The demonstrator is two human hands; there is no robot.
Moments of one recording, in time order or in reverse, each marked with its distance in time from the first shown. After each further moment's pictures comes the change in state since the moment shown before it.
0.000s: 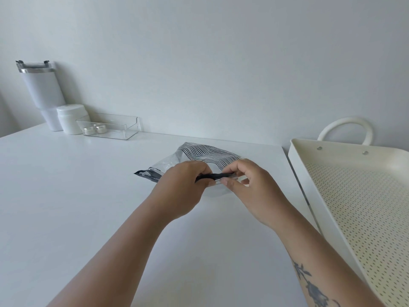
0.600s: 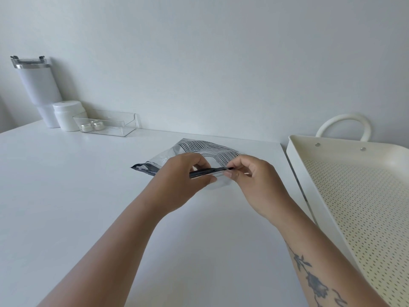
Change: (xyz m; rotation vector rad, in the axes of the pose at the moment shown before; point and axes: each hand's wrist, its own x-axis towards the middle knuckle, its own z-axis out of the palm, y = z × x) left_hand -0.001 -0.004 -0.004 -0.111 0.050 0.023; right_hand 0.002 -0.002 -0.004 0.063 0.090 0.086
